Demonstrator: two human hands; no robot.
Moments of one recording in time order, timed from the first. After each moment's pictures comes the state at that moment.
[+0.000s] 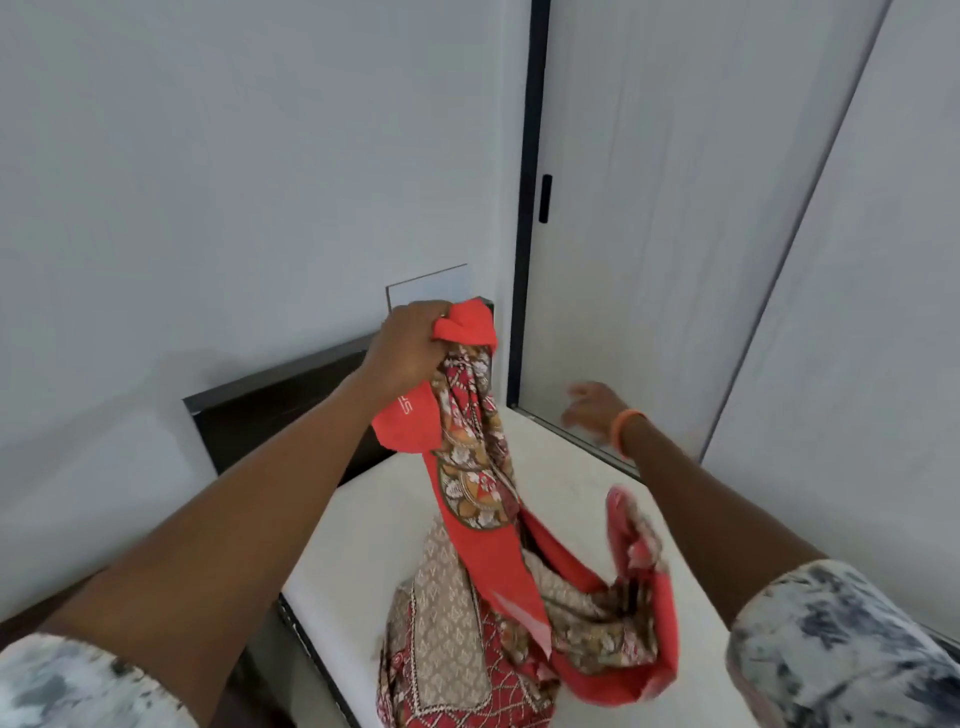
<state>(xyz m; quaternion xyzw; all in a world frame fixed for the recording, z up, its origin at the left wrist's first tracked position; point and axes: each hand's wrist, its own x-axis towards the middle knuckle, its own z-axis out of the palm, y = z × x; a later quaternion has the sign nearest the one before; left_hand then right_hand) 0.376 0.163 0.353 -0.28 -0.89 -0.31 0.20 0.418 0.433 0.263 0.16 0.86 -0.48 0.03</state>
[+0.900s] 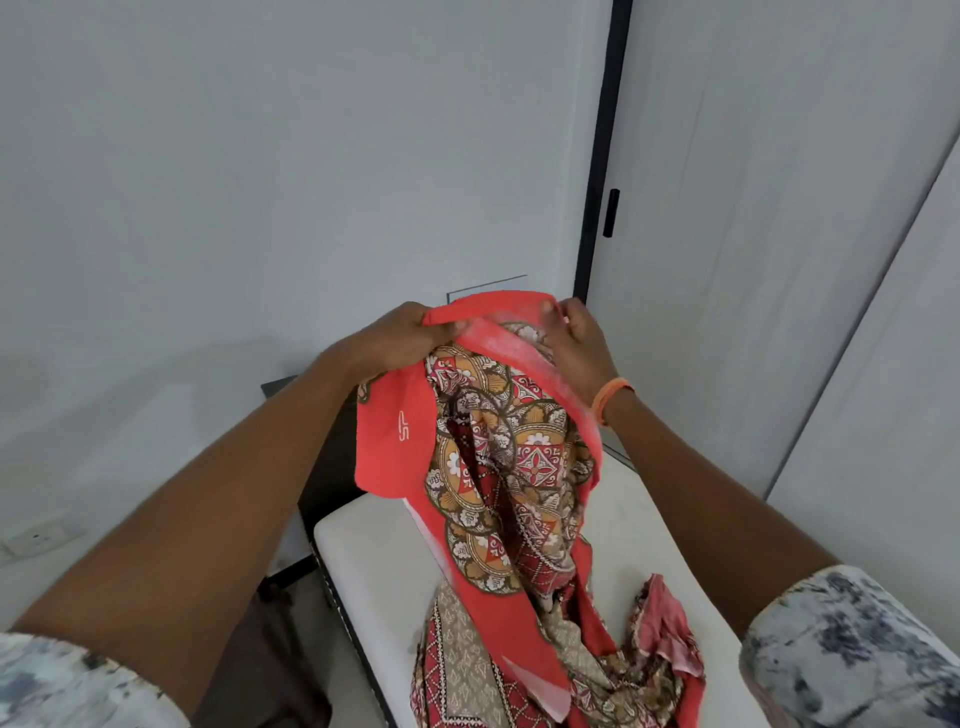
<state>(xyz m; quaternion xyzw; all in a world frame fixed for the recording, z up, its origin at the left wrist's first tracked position) 0.393 0.090 0.387 -0.20 -0.89 -0.40 -0.04 0.389 0.329 0.334 -0.10 0.80 -0.54 -0.25</state>
